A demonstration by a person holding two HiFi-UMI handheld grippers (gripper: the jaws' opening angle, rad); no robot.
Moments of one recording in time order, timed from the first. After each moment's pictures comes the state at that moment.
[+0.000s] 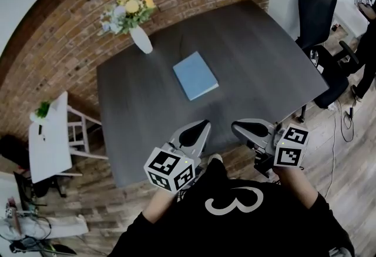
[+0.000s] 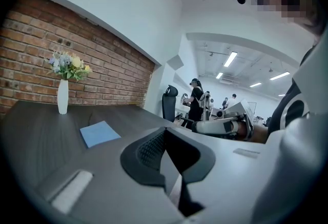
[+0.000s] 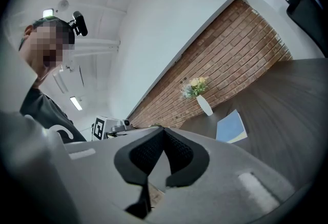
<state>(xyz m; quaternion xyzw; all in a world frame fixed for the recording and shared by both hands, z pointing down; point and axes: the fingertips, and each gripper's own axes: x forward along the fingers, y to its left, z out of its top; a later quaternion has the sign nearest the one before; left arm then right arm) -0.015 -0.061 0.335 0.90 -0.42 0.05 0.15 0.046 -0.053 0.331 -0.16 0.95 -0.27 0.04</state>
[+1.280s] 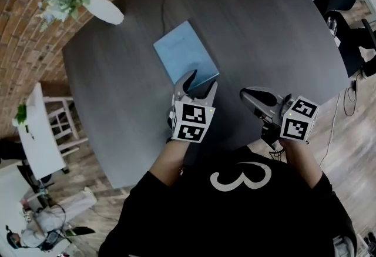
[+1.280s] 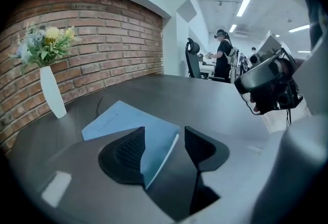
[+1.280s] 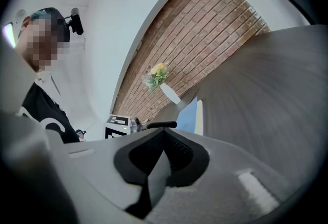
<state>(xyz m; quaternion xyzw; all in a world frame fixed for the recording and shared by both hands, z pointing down) -0.024 -0.275 0.510 0.83 -0.47 0.28 0.12 0.064 -0.227 0.448 -0.20 0.90 -0.38 -0.03</state>
